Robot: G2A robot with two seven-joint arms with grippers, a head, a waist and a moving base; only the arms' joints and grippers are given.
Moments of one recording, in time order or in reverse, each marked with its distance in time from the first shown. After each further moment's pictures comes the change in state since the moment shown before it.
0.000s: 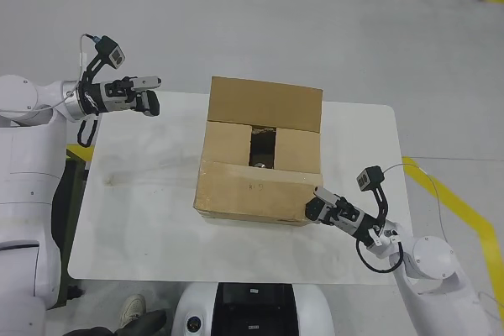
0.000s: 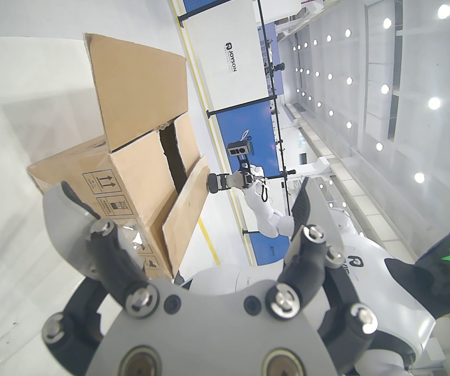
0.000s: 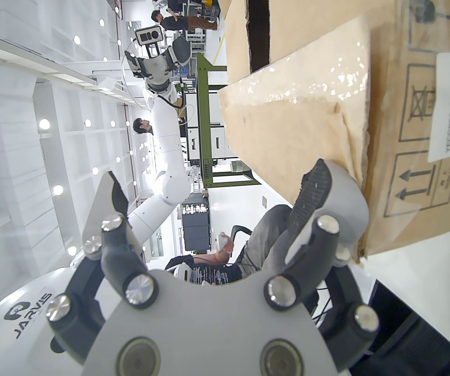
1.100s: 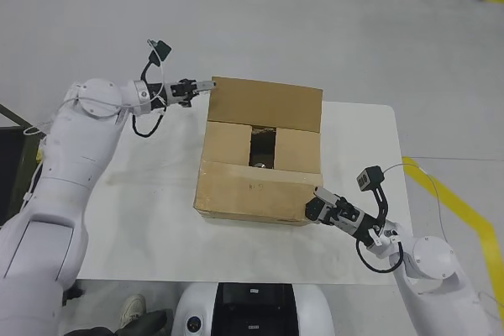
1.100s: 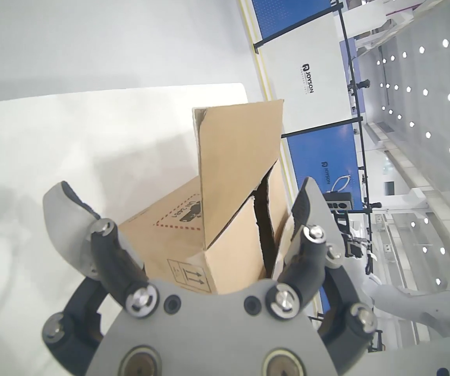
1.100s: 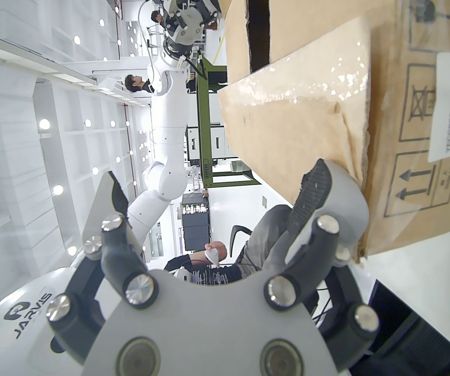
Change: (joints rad) left arm -0.181 -0.132 0.410 0.232 0.297 -0.176 0.475; right arm 0.000 0.000 0.000 0.000 0.000 0.000 0.000
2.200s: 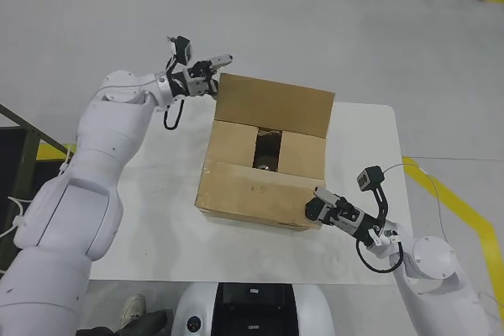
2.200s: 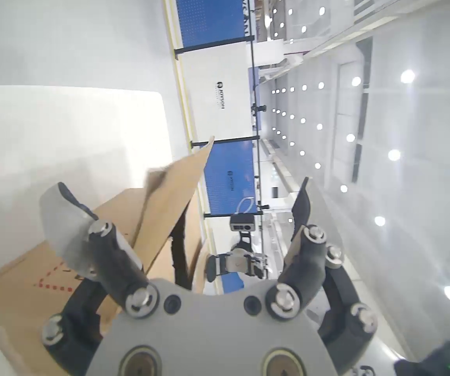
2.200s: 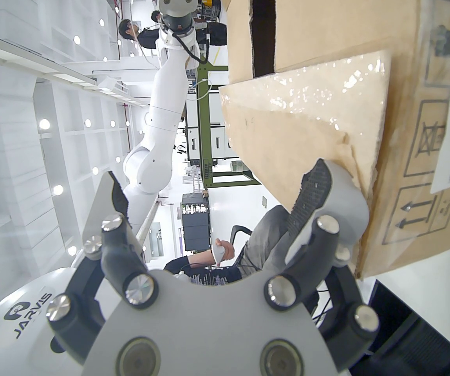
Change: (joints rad) left arm -0.212 -0.217 0.088 0.497 -0.516 -0.023 -0.201; right arm 0.000 0.000 0.000 0.000 0.000 0.000 0.000
